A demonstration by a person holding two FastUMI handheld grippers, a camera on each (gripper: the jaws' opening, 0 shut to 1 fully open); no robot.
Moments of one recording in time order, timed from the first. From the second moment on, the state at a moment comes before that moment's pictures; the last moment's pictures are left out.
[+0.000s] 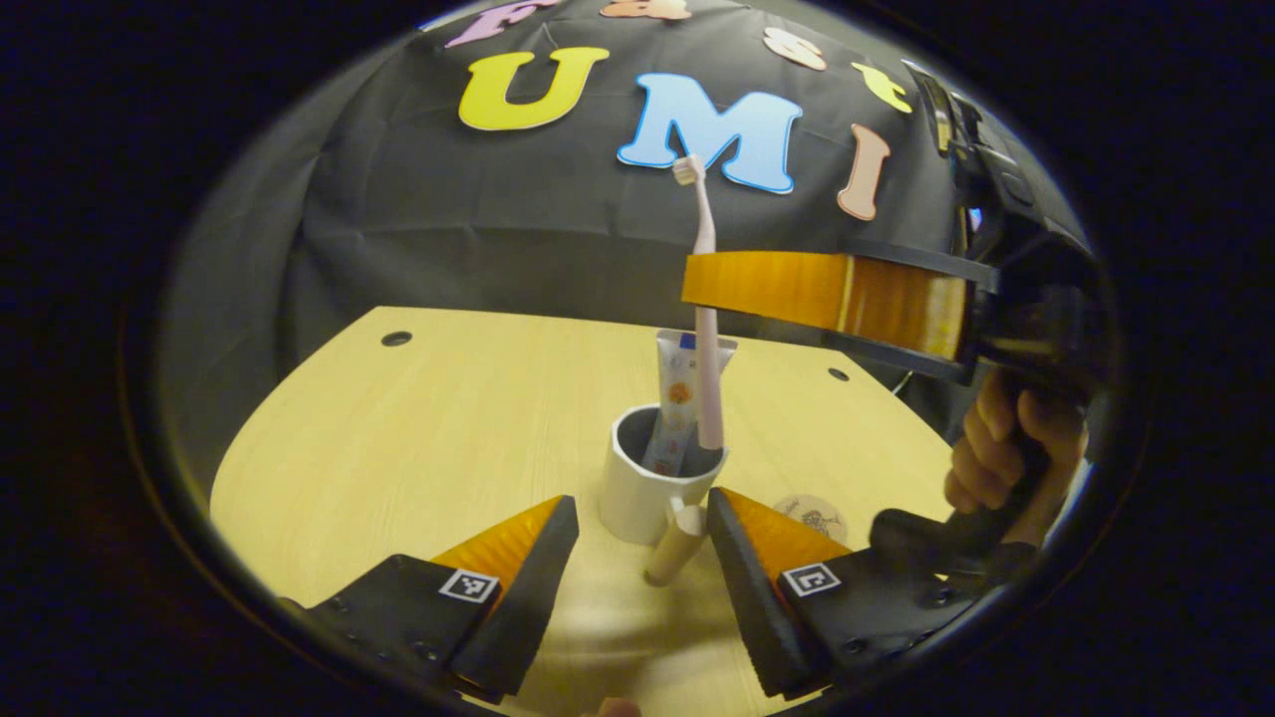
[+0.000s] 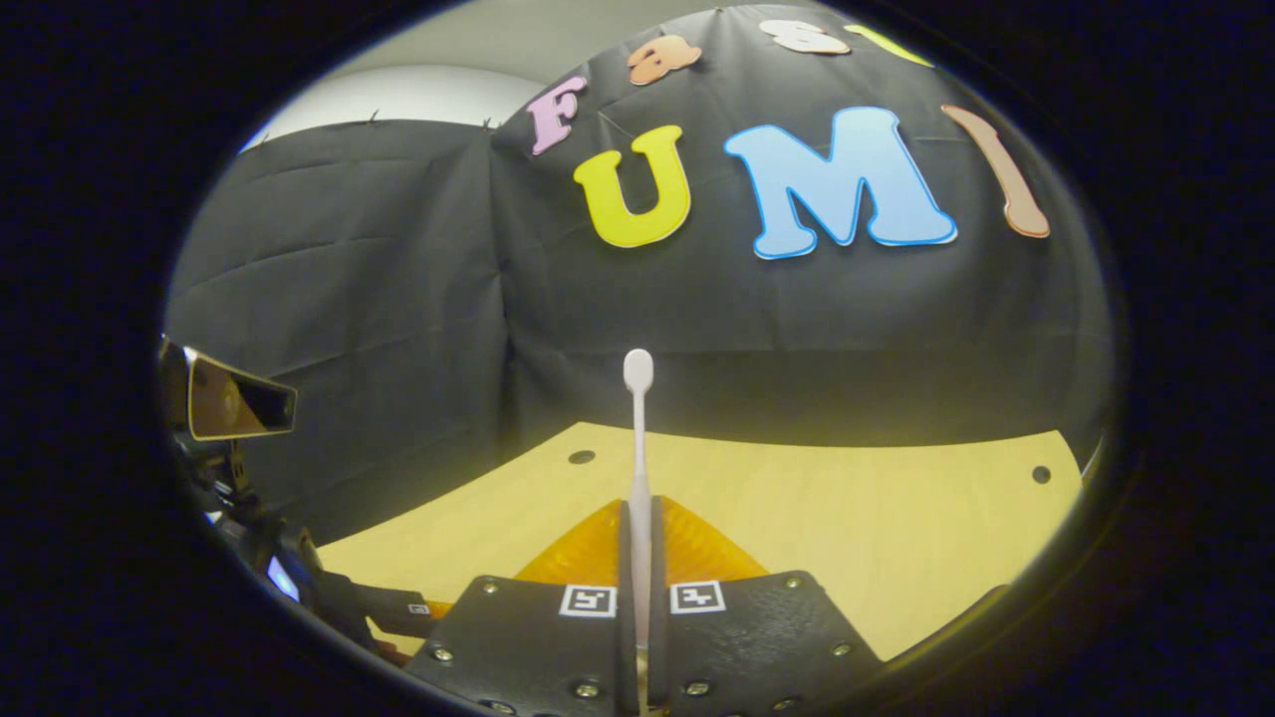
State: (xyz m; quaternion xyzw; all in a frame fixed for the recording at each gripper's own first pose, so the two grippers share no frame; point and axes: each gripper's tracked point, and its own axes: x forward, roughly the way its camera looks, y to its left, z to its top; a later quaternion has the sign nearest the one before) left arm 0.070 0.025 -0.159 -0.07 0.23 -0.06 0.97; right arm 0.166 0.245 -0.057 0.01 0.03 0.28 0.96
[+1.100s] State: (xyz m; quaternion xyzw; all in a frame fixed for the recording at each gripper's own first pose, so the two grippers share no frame) left arm 0.073 0.007 -0.165 -0.09 0.25 -0.10 0.96; right arm 0.180 0.235 -0.058 -0.07 0.01 0.22 0.97
